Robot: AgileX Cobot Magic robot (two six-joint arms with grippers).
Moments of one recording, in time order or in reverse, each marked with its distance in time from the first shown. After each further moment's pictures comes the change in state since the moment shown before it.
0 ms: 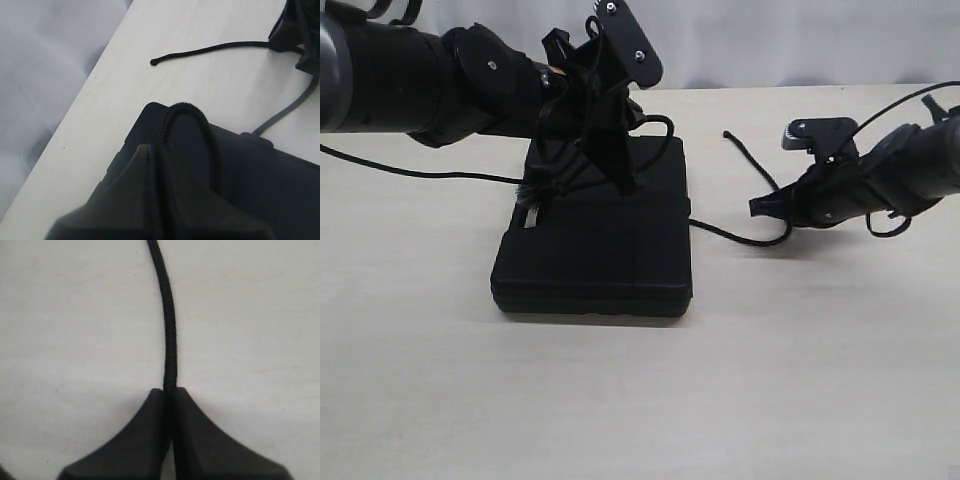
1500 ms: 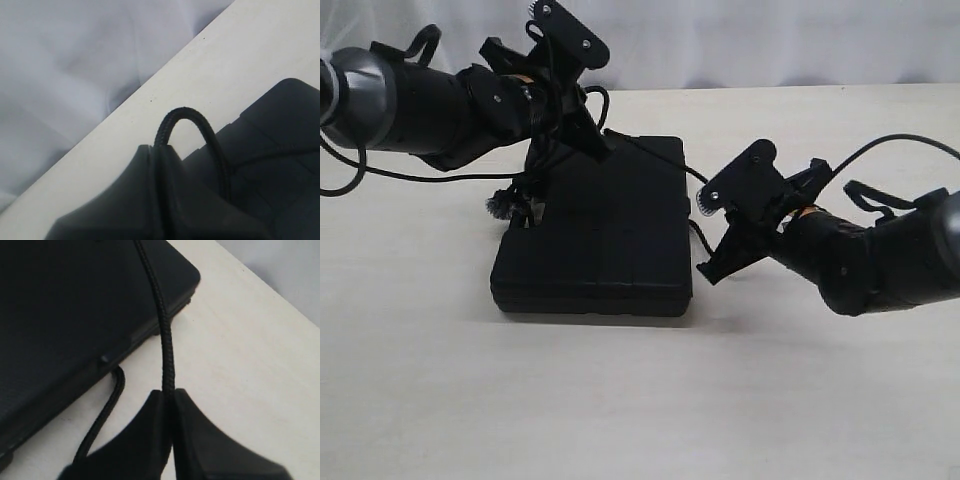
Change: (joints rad) left arm 0.077 0.135 -0.002 -0.049 -0.351 -0.153; right arm 0.354 -0.230 0.373 -0.492 -0.595 0.094
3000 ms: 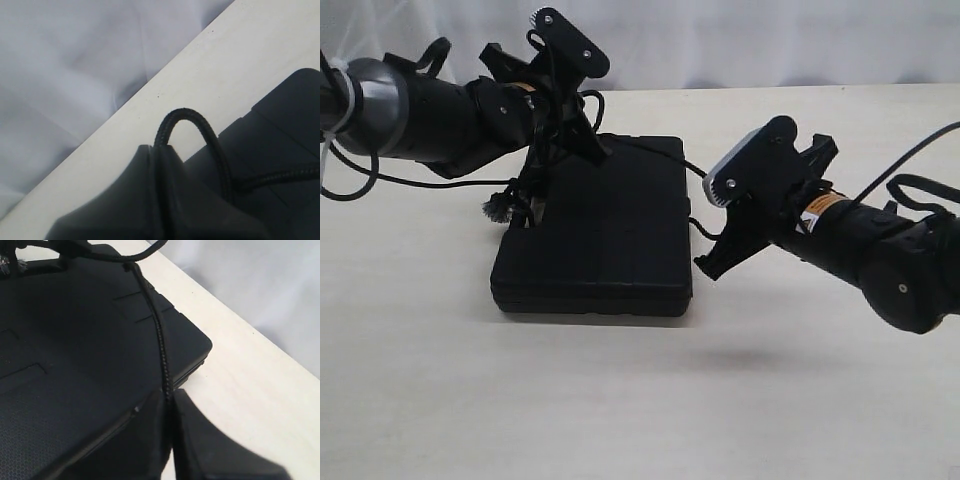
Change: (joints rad) left arm 0.001 0.031 0.000 0.018 -0.046 -0.002; right arm 0.001 -0.181 0.073 -0.277 0.011 0.228
